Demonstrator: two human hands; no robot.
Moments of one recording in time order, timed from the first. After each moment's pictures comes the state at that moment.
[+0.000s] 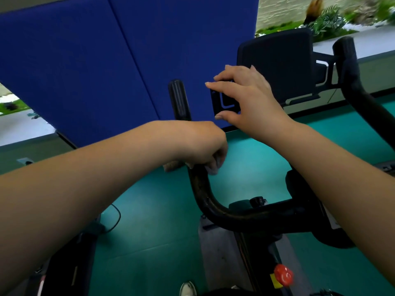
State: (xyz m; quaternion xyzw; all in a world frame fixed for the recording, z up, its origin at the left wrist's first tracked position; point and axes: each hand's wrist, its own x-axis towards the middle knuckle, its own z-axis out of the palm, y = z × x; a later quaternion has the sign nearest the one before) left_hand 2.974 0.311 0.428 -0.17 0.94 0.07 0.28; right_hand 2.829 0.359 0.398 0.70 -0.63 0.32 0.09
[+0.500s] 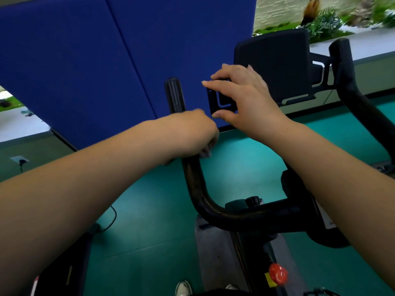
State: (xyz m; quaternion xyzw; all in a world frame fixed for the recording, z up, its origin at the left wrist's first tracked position) left_hand 2.976 0.300 0.423 -0.20 0.95 -0.05 0.22; right_hand 2.825 0.360 0.398 0.71 -0.62 0.32 0.09
